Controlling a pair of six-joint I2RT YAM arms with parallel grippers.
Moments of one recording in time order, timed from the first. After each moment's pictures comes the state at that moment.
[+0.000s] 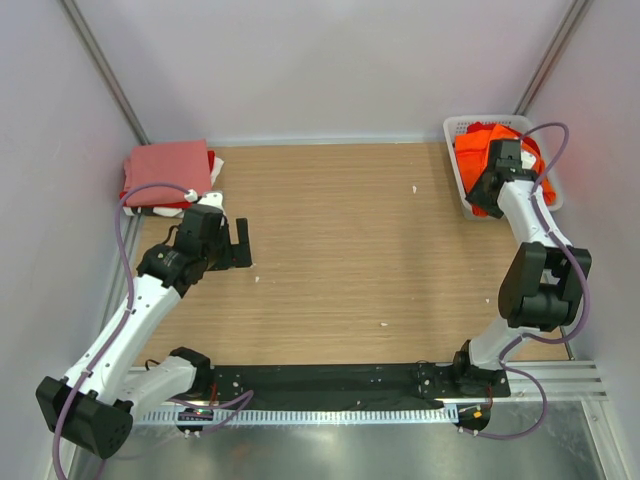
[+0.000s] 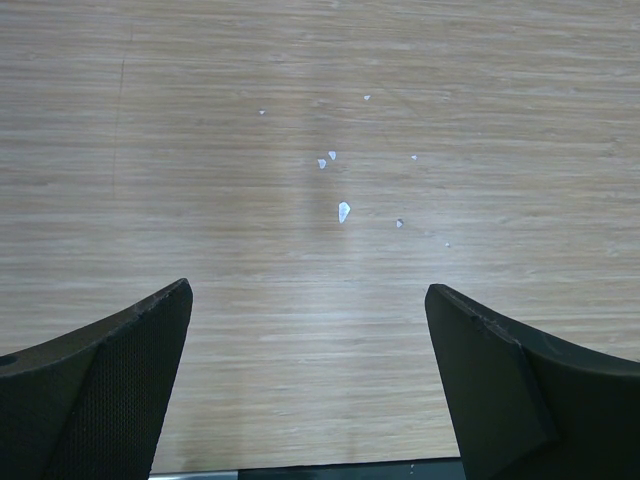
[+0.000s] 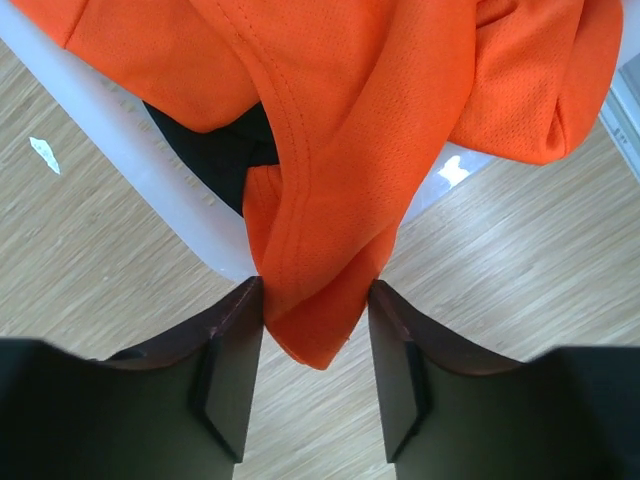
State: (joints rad) left arm -0.39 0.99 0.97 -0.80 -0.21 -0.37; right arm -0.15 1.66 1.37 -0.65 0.26 0.45
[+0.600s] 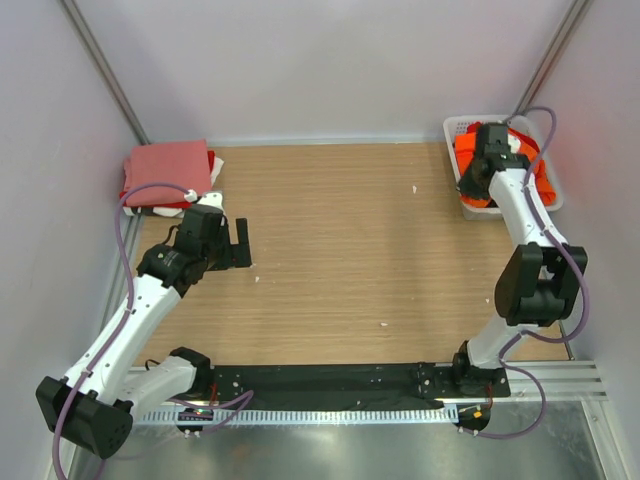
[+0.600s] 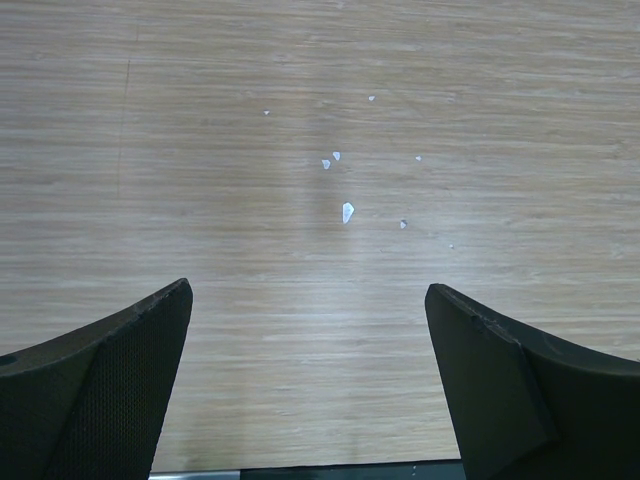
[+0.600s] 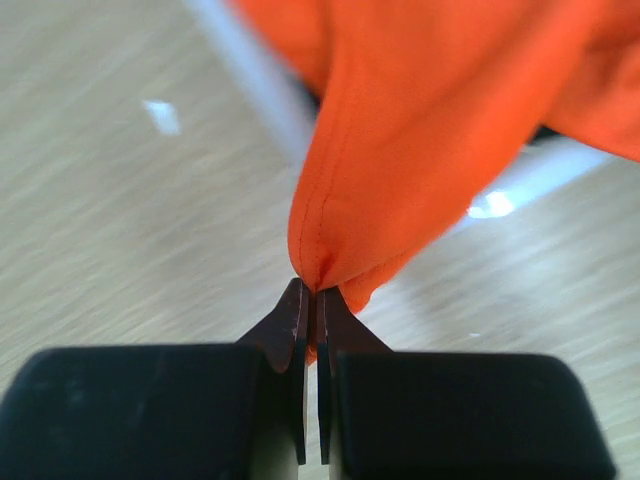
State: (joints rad) left arm -0.39 0.99 0.97 -0.81 -0.22 -0.37; right arm -0.09 1.68 1.45 -0.72 0.21 0.46
